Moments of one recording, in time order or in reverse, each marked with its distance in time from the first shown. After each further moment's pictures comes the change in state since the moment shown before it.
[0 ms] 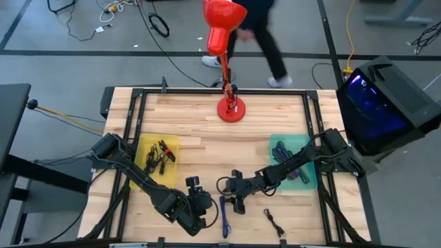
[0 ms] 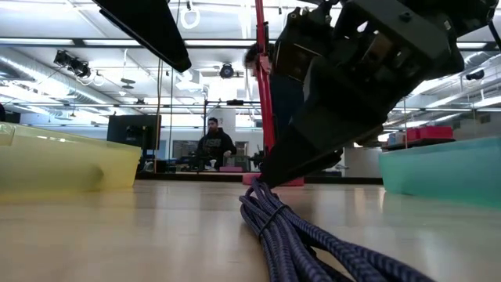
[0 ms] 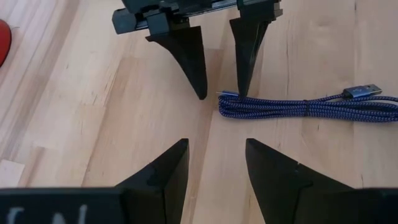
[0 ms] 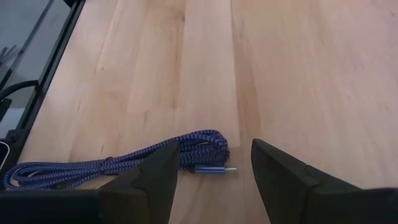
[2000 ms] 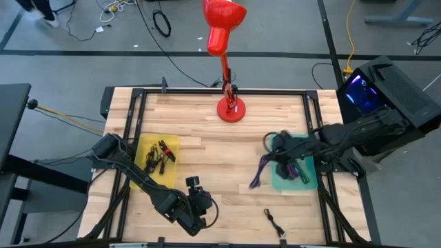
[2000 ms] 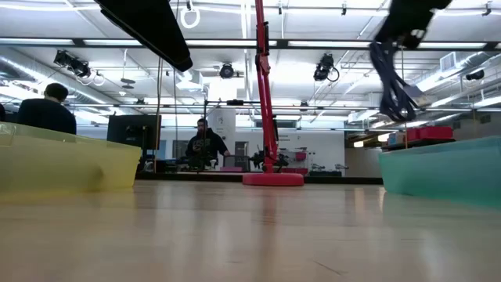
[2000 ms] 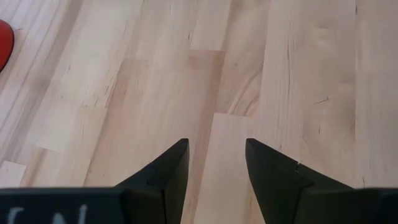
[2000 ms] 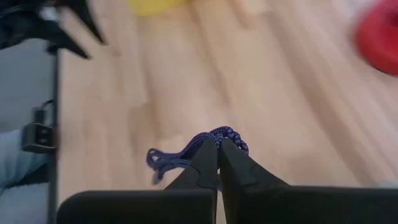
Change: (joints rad) left arm 0.000 0.000 0.000 0.003 -0.008 0.001; right arm -0.102 -0.875 -0.001 -0.996 0.084 0.111
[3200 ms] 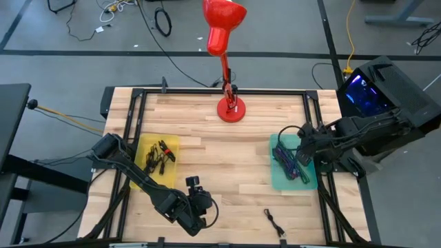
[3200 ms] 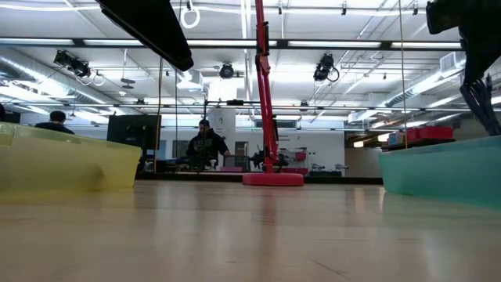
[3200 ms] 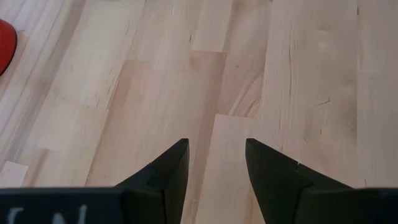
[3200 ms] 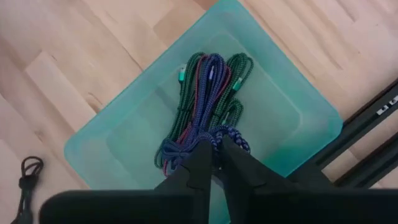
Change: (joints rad) left arm 0.000 0.000 0.000 0.001 -0.007 -0.001; right arm -0.014 -0.220 0.001 -0.735 0.046 0.441
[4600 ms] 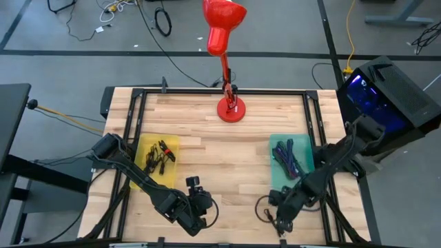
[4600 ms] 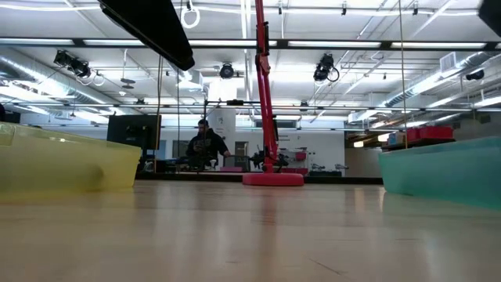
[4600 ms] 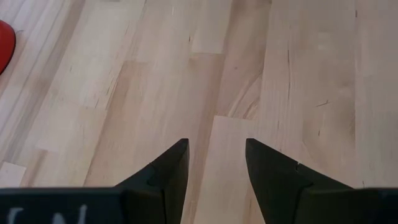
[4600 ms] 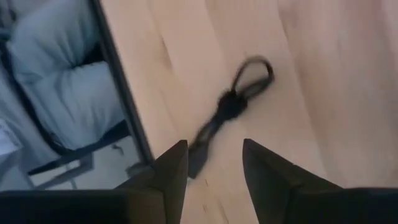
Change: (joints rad) left arm 0.000 0.000 0.000 0.006 0.000 0.000; right arm 0.471 0.635 -0.111 1.023 -0.309 0.167
